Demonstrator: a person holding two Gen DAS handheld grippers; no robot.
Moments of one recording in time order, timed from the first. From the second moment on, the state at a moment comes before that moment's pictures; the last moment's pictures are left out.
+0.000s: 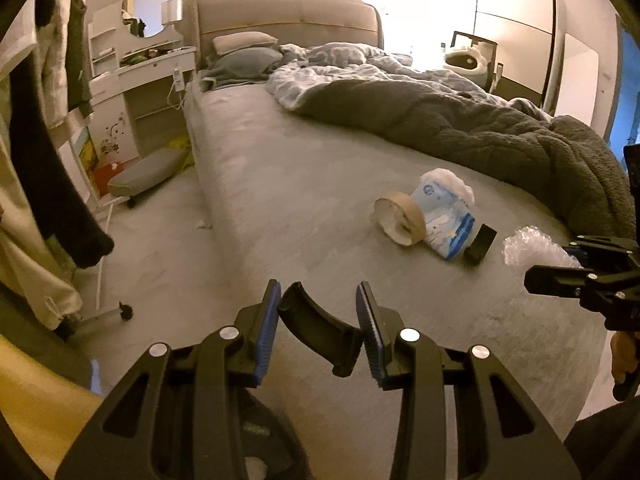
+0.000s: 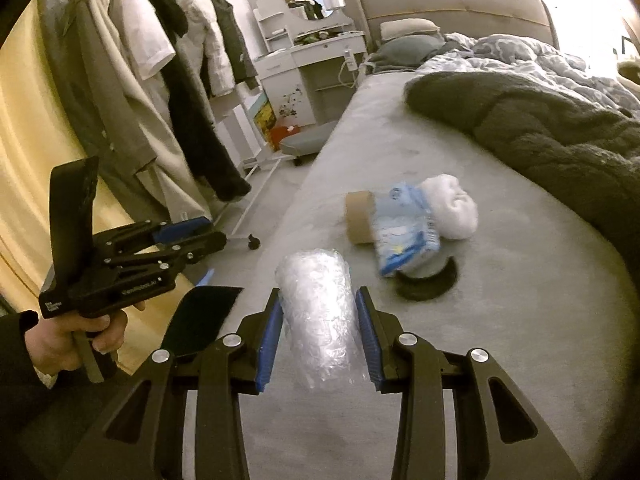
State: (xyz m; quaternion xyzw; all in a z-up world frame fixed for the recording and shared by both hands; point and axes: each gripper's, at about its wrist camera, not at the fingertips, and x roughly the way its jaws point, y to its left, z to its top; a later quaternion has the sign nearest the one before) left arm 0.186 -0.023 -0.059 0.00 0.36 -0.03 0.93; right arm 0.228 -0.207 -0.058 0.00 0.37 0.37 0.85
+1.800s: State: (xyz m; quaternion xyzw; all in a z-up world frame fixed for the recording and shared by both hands) left arm 0.118 0.169 -0.188 -0.10 0.60 0.04 0.79; right arm 0.223 0.079 -0.114 -0.09 0.45 0.48 0.75
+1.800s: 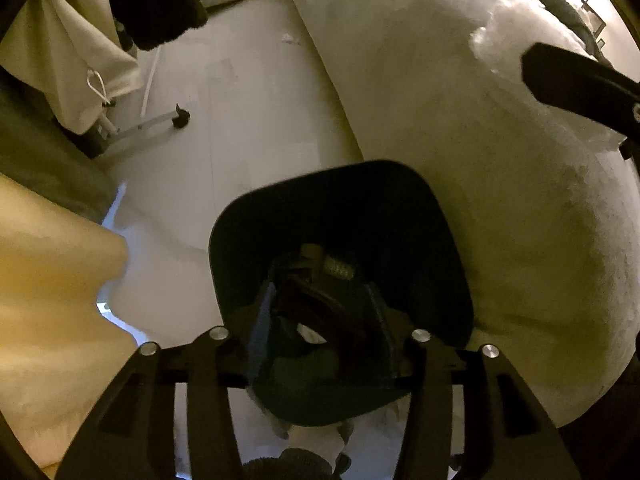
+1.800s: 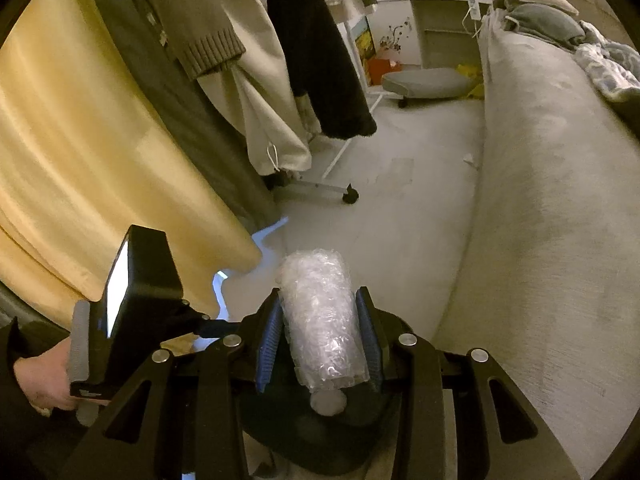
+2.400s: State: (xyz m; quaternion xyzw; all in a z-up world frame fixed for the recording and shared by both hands) left arm 0.110 0.192 -0.154 -0.10 0.56 0.05 0.82; right arm 0.226 0.108 -0.158 -0.13 0.50 0.45 0.73
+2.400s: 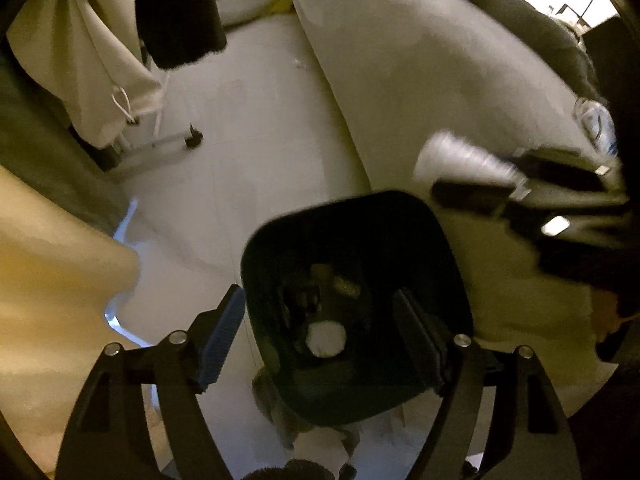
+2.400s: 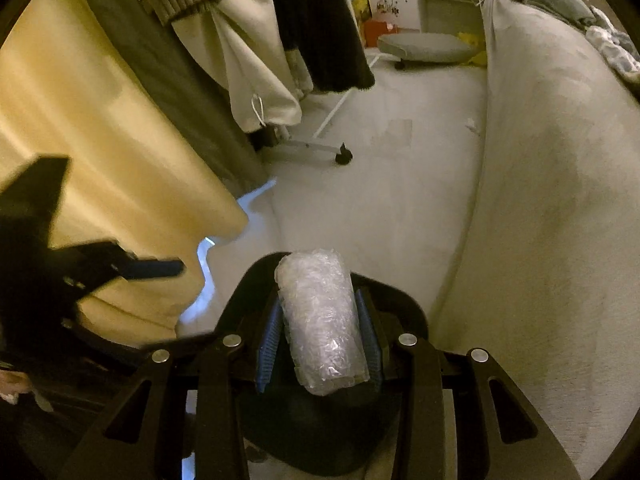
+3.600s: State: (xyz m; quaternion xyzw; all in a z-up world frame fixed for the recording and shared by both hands) left arm 0.107 0.182 -0.019 -0.09 0.32 0.07 0.94; right arm 0.202 0.119 -0.178 -0.18 0.52 0.47 0.69
